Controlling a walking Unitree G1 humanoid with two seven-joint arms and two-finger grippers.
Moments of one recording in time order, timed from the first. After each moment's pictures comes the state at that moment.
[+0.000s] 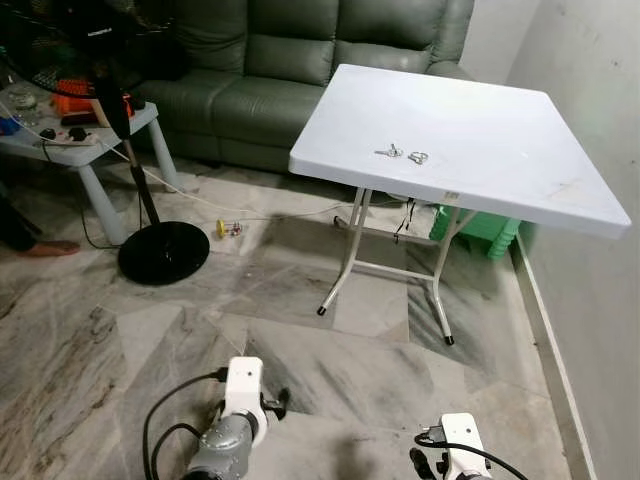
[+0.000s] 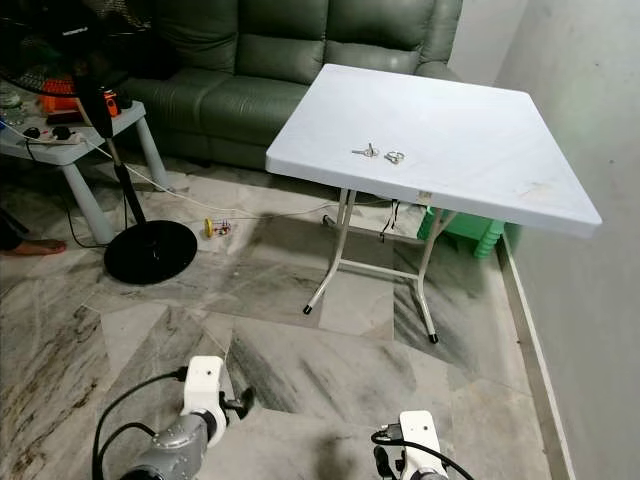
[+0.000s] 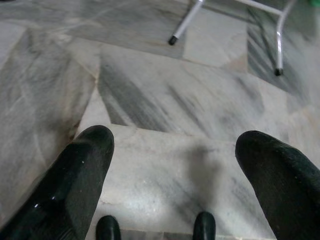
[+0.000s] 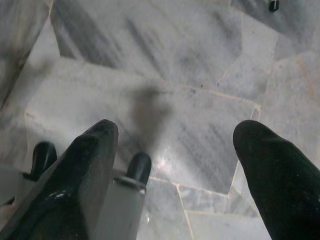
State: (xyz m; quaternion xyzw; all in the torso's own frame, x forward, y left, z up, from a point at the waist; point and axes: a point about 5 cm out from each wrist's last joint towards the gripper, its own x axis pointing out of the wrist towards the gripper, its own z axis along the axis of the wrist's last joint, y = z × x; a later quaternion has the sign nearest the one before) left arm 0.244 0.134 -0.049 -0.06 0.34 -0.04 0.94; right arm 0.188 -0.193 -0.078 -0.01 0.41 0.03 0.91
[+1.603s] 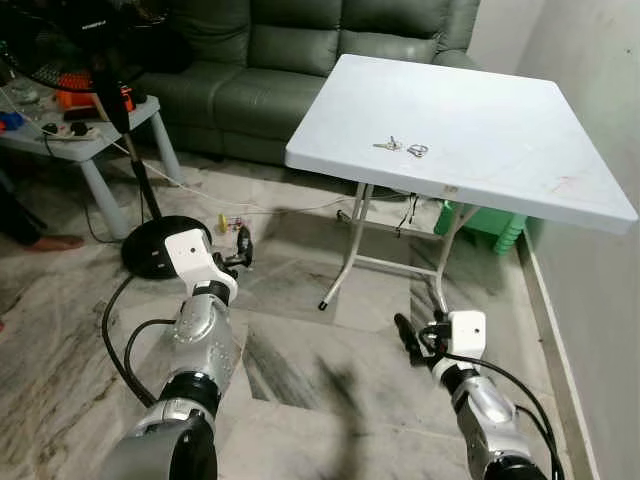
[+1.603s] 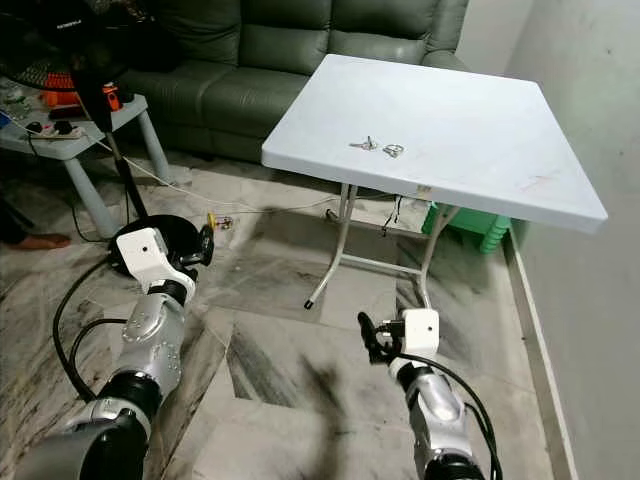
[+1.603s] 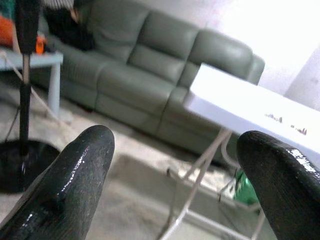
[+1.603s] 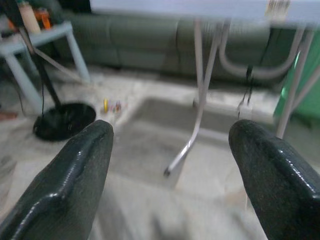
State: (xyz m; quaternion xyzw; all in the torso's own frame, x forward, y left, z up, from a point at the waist) left arm 0.342 0.168 0.098 -0.15 -0.07 0.00 0.99; right arm 0.289 -0.179 0.031 0.04 0.04 0.10 0.99
